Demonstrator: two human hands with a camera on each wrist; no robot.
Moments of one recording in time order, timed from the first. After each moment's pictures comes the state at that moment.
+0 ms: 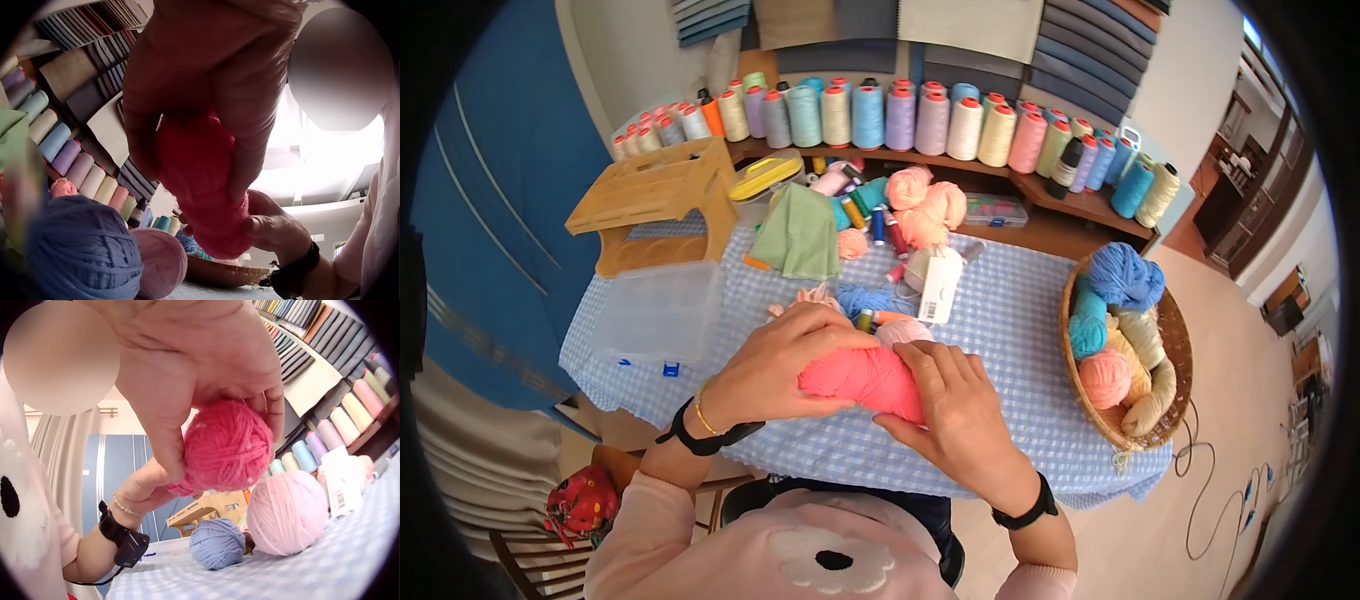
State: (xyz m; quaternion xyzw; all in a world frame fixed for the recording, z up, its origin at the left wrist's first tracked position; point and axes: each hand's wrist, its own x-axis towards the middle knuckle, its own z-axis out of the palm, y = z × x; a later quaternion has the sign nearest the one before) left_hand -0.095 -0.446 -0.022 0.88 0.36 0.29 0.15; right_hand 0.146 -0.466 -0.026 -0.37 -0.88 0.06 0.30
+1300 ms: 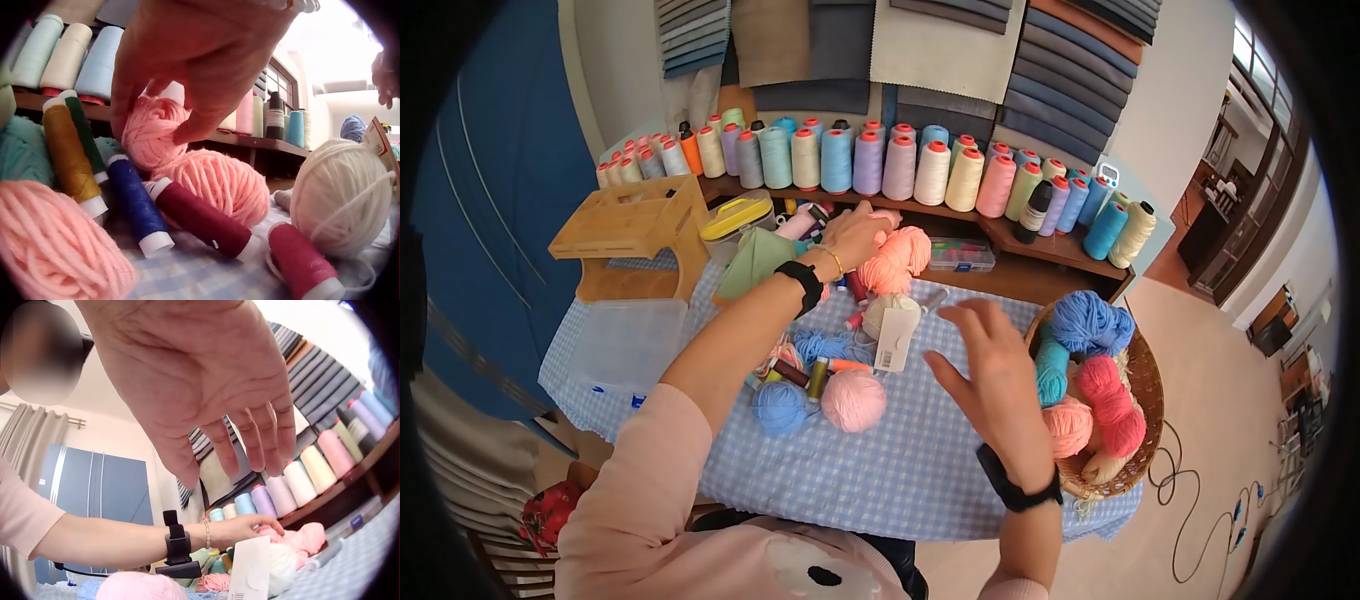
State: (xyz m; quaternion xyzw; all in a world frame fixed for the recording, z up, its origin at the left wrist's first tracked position) left_hand -0.020 -0.150 -0.085 0.81 0.53 0.23 -0.03; right_hand 0.208 -0.390 0.001 -0.45 -0.82 0.00 0.35
